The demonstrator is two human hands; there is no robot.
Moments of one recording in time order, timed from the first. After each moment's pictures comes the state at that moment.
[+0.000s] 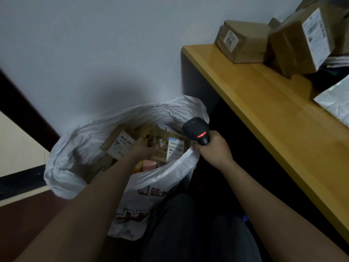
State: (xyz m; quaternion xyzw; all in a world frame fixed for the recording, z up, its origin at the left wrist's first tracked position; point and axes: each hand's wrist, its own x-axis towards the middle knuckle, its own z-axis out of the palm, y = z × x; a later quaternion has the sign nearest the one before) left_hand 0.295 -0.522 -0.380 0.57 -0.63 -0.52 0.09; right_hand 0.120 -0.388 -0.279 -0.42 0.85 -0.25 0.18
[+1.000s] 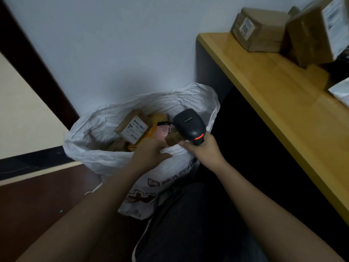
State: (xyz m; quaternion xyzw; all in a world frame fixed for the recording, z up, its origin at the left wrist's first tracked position) left_hand 0.342 -0.436 -0.342 0.43 -0.84 -0.29 0.14; right_hand 0.166 -0.367 -0.320 -0.42 0.70 -0.46 0.36
